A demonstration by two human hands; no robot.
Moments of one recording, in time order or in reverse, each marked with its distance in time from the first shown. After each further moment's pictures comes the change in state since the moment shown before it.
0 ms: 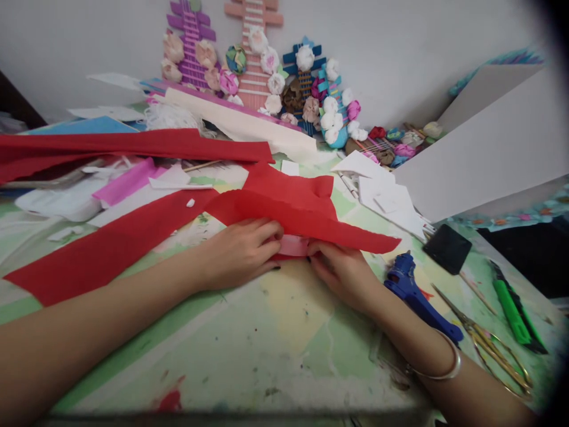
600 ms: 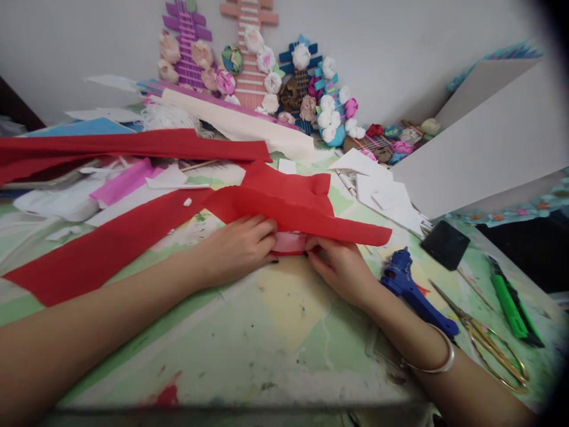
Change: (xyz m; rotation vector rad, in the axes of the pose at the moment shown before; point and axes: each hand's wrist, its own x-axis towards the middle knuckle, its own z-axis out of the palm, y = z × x) left_hand 0.003 0.000 0.006 0.111 -0.047 -0.025; right_hand 0.003 -0.001 -0.001 0.102 0.019 0.078
